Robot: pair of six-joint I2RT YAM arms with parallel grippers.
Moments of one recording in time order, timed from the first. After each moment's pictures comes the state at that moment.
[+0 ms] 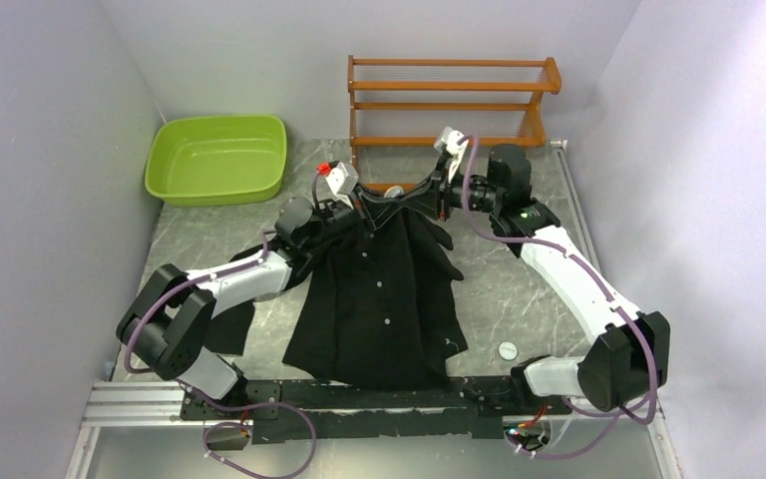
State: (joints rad) left arm -0.65 1.51 0.83 1.02 0.48 -0.35; right arm 0.36 1.31 1.12 -0.01 -0.89 -0.01
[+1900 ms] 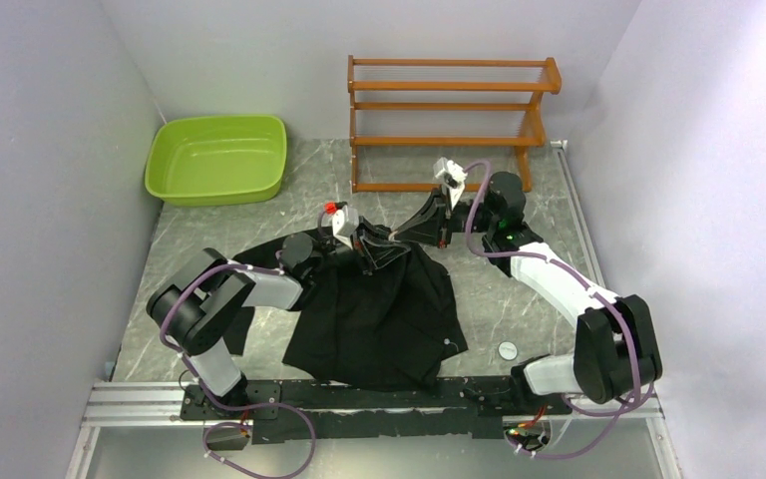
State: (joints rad) left arm -0.69 1.69 0.63 1.47 0.68 -0.42; right arm 0.35 1.35 0.84 0.49 -1.21 0.21
